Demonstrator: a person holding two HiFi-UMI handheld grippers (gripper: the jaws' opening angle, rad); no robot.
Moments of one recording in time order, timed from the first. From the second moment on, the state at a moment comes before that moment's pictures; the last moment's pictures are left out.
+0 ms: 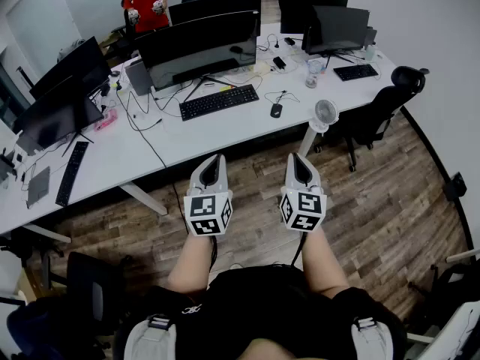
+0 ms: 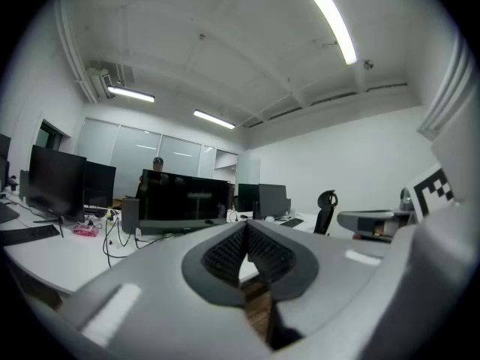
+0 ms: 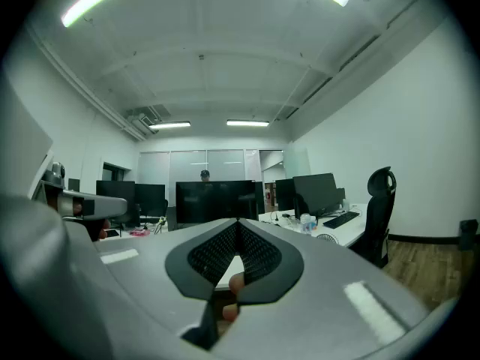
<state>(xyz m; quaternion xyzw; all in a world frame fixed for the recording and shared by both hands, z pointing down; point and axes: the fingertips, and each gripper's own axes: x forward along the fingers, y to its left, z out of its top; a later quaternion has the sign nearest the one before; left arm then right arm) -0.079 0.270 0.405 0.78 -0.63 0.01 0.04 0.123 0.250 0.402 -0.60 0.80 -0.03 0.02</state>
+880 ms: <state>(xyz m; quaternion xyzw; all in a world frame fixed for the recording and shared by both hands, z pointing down) -0.104 0.275 0.420 0.81 -0.59 0.01 0.05 0.093 0.268 0.391 -0.63 0.77 -0.01 0.04</state>
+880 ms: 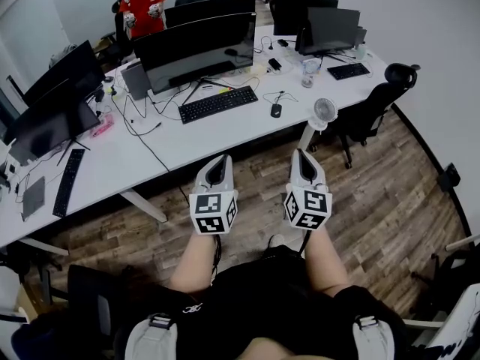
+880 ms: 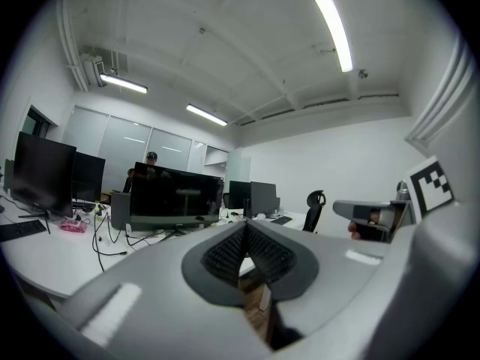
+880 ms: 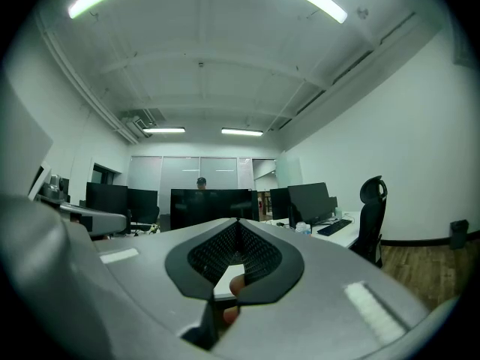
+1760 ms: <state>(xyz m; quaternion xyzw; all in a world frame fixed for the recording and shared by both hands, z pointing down) -0.072 0.082 0.420 0.80 -0.60 0.02 0.04 0.135 0.065 0.402 -0.64 0.77 -0.02 0.05</state>
